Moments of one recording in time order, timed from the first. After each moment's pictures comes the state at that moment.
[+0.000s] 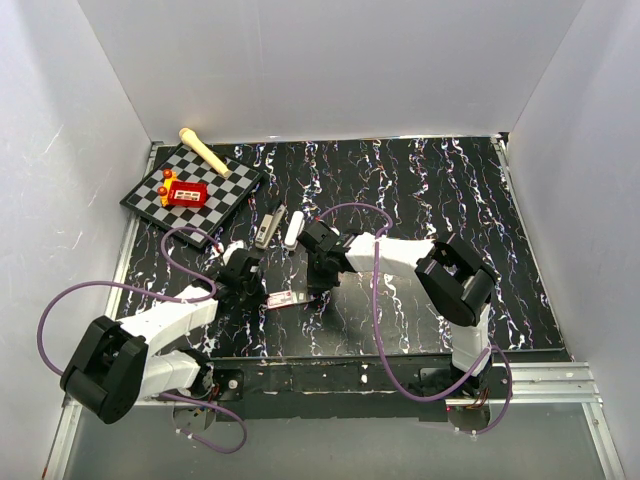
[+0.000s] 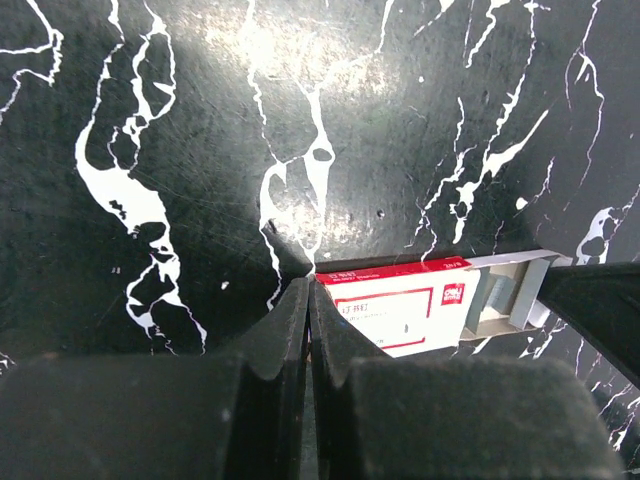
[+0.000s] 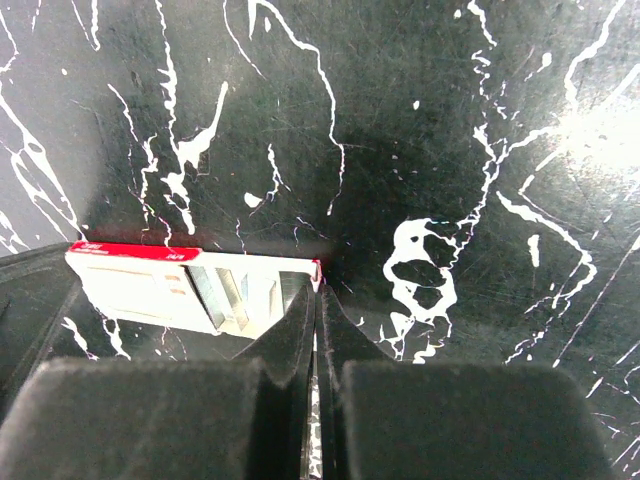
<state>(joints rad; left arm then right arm) -0.55 1.18 0.46 -0.28 -0.13 -0.83 0.95 1.93 1.28 -0.50 -0.03 0.89</state>
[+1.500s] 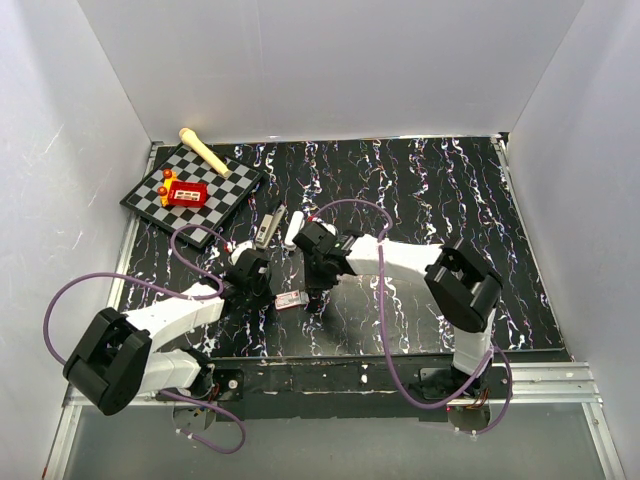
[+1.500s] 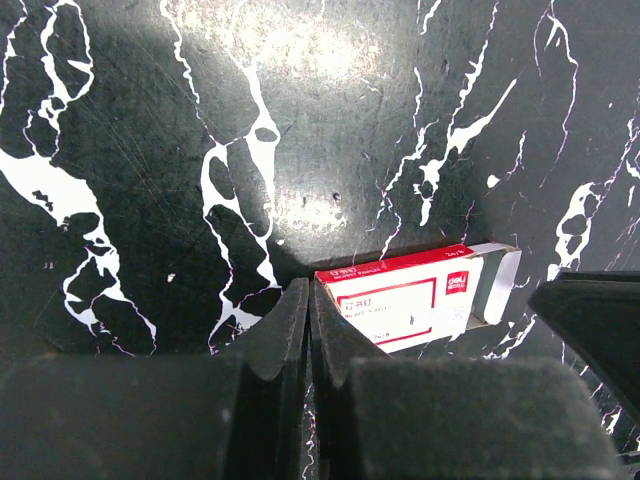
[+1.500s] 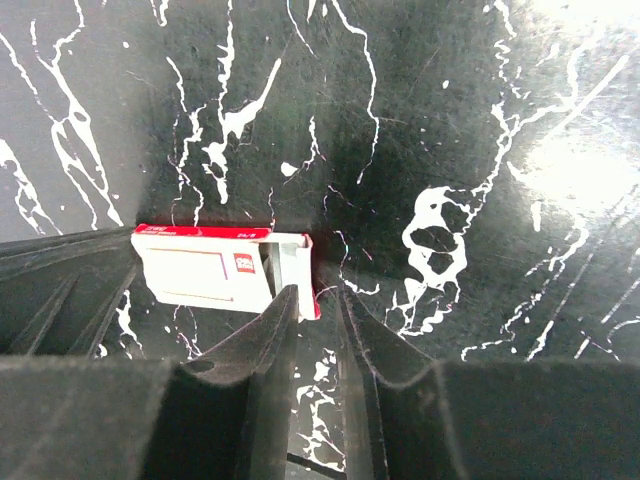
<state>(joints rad) -0.62 1.22 0.49 -0.28 -0.15 -0.86 1.00 1.89 1.30 -0.53 0.04 0.86</state>
